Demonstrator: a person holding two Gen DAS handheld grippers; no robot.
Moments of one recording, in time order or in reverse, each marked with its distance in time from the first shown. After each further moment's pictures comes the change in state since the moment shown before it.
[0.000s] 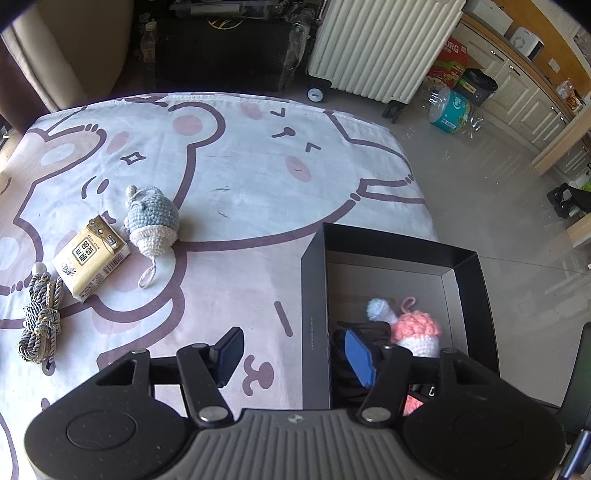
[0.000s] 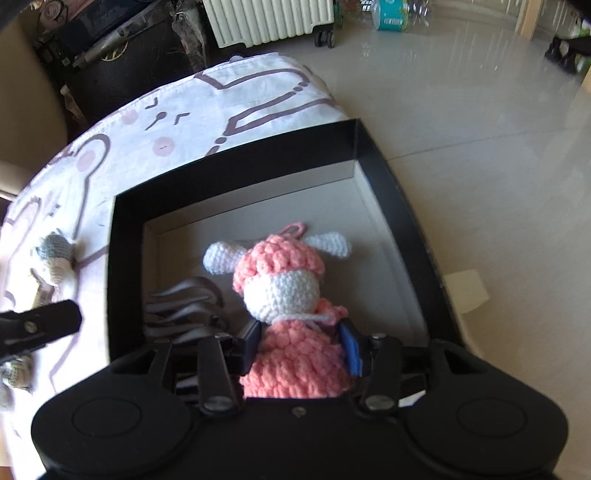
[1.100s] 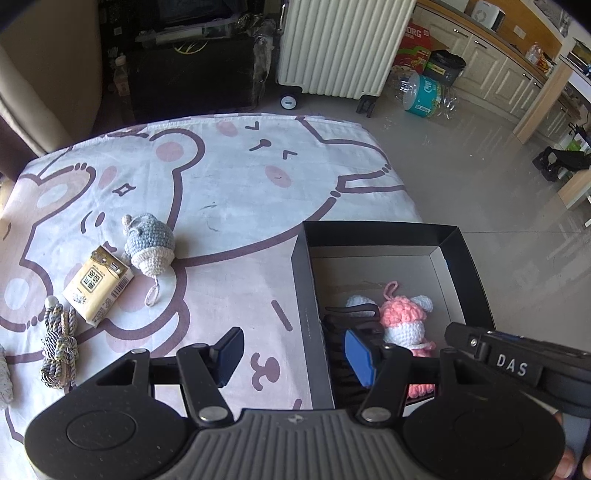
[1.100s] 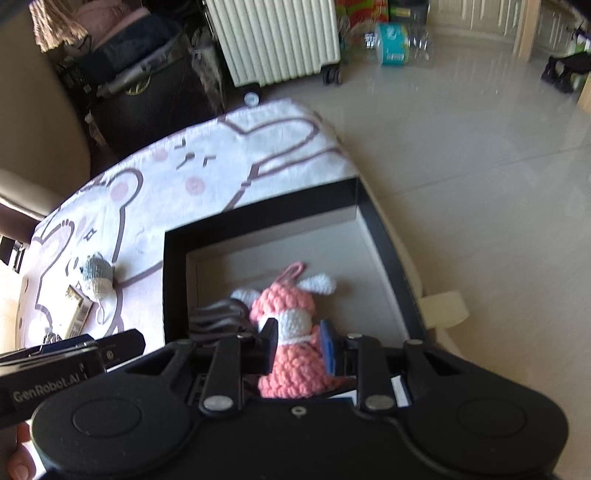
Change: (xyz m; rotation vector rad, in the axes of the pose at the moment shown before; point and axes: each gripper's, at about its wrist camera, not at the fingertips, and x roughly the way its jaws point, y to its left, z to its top) left arm -0.022 -0.012 -0.011 0.150 -0.035 0.021; right arm -0.062 0.008 -0.003 -0.020 -0.124 0.008
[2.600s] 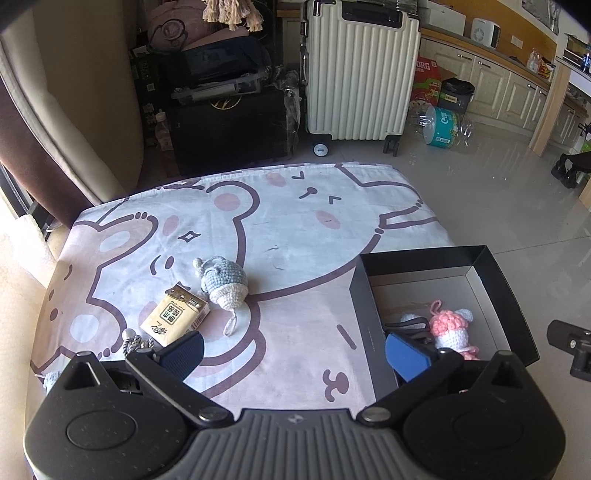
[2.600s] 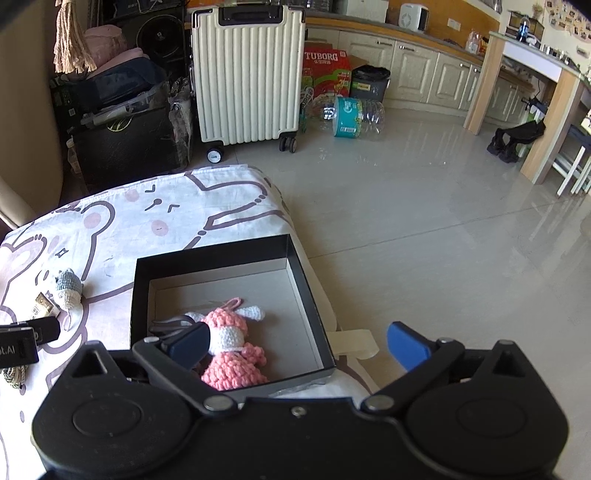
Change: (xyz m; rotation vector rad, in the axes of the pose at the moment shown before) left arm -0.047 0.028 -0.016 0.066 -0.161 0.135; right arm -0.070 -0.004 -0.027 -0.079 -0.212 -0.207
